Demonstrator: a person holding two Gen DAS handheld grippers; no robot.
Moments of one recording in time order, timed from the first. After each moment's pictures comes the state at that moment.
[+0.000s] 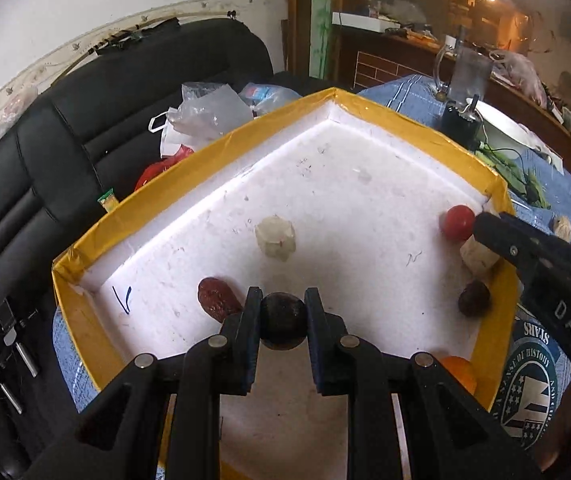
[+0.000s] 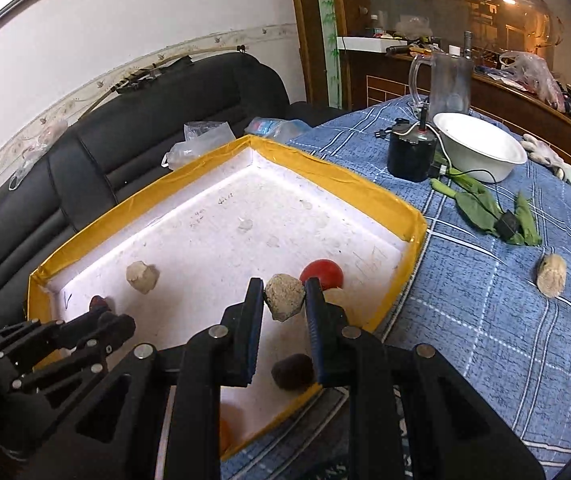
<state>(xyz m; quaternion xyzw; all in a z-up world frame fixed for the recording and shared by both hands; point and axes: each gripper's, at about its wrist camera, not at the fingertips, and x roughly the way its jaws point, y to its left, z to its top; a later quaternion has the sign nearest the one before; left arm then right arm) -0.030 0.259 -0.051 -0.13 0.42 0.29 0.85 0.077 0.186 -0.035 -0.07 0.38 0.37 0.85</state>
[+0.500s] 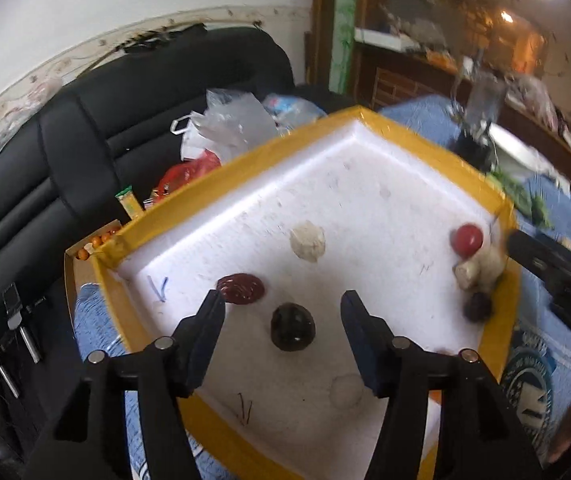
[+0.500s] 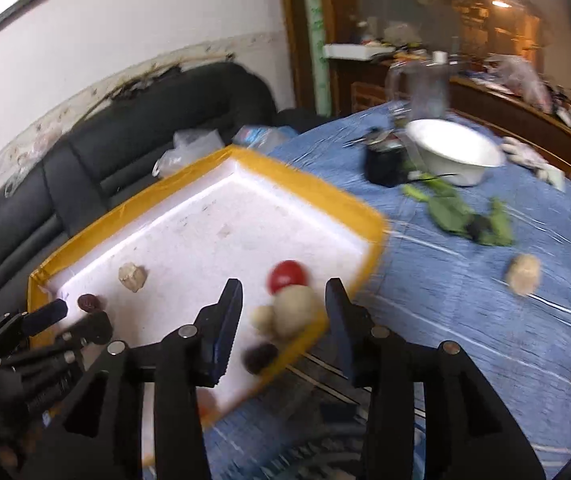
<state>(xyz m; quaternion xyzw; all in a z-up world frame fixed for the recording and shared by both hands) -0.052 0.262 -0.036 -0.15 0.38 0.32 0.85 0.075 0.143 -0.016 -0.06 0.36 0.35 0.86</state>
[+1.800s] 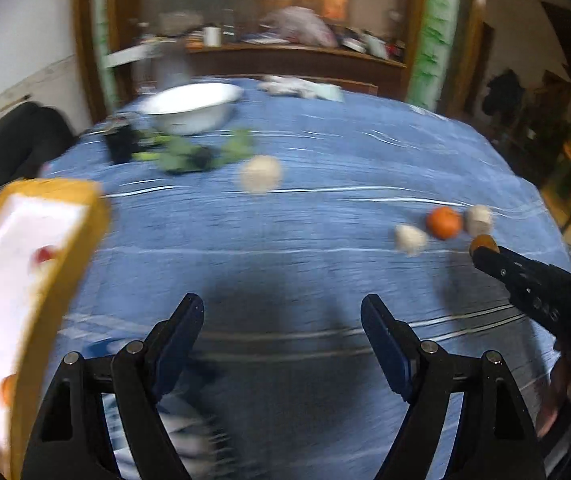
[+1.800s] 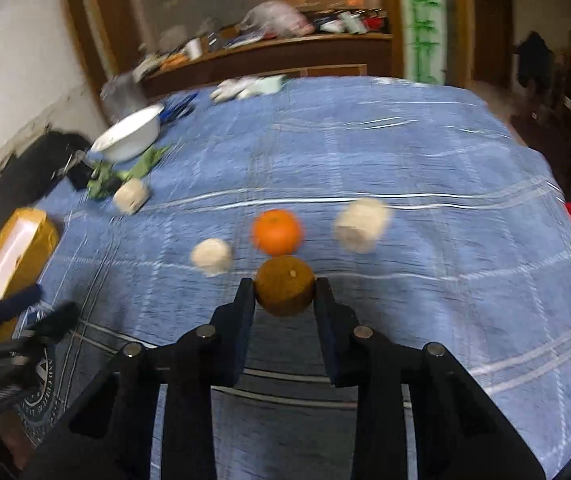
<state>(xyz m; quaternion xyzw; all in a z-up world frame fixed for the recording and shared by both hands) 0.088 -0.012 -0.048 -0.02 0.41 0.00 0.91 0.108 -0.192 -0.058 0.06 0.41 0.09 0.91</state>
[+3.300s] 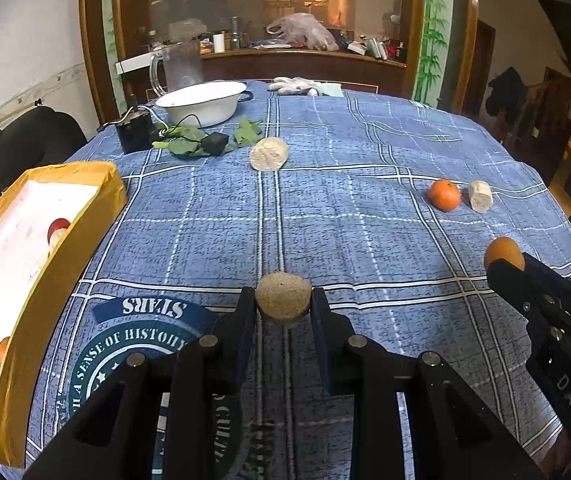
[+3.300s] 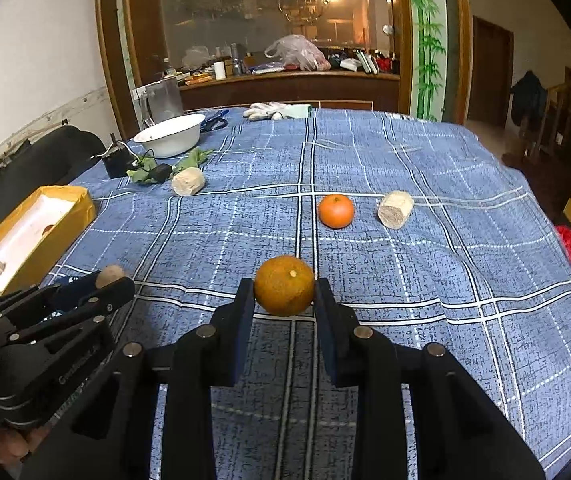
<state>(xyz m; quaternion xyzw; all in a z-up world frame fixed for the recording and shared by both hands) 0.047 -0.002 -0.061 -0.01 0.39 0.03 0.92 0.031 -0.127 -0.046 0.01 0.35 0.09 0.93</state>
